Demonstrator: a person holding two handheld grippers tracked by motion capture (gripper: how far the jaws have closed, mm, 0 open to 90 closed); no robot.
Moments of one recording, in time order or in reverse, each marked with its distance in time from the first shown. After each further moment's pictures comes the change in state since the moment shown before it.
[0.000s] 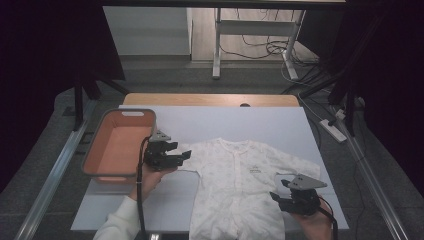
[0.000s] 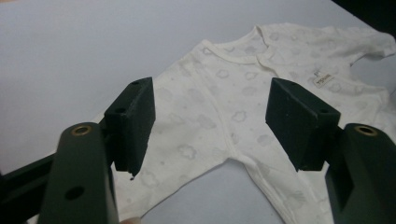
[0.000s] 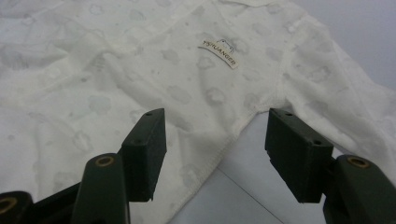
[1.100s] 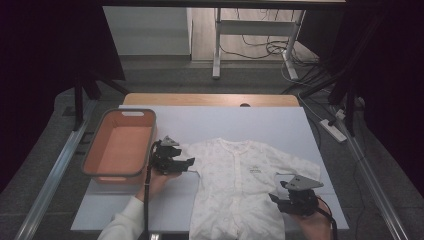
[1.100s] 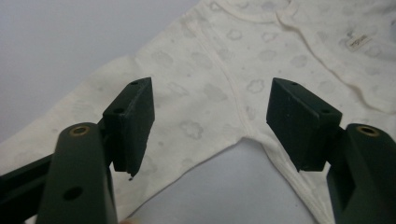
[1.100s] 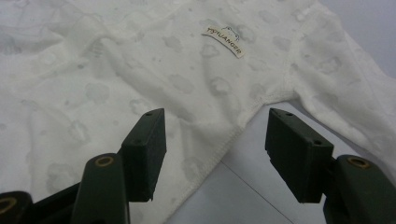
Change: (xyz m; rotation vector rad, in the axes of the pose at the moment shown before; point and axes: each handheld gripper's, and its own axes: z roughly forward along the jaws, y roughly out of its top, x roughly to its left) left arm 0.000 -0.016 0.035 0.121 0.020 0.015; right arm 0.002 -0.002 0.005 0.035 0.002 -0.020
